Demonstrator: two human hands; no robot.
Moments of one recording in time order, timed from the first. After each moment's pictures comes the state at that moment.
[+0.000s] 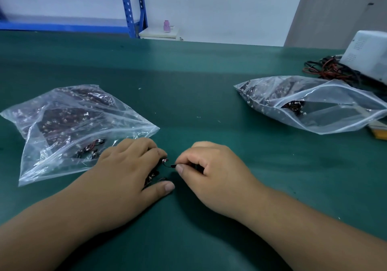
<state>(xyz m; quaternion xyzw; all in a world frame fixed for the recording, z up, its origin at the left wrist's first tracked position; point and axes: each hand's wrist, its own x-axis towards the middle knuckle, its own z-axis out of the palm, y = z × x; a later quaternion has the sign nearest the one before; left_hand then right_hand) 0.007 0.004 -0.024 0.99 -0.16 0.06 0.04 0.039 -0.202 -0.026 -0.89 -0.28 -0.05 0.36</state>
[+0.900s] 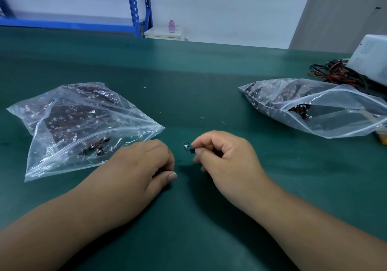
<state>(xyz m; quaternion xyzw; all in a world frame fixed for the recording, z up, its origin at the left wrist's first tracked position) 0.005 -0.002 -0.014 0.96 -0.21 0.09 0.18 0.048 -0.202 -0.025 -0.80 -0.16 -0.04 0.57</state>
